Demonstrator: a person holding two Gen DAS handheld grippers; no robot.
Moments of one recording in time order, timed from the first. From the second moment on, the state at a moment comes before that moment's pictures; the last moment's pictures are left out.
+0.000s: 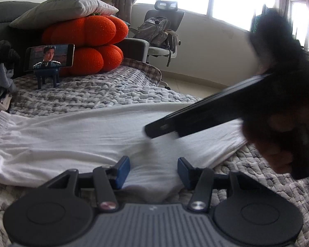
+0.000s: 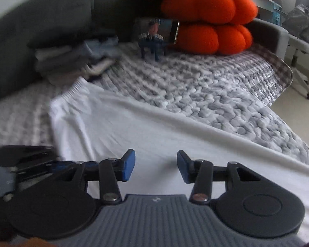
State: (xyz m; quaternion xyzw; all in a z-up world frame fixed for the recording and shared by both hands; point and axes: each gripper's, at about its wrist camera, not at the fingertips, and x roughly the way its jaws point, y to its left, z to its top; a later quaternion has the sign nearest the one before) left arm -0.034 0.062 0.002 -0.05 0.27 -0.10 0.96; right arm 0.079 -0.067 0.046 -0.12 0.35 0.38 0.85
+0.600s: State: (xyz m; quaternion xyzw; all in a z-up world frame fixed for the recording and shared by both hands) left arm -0.035 0.077 -0.001 -0.10 0.26 -0.12 0.95; right arm 0.098 -0.108 0.052 -0.04 0.29 0.22 0.93
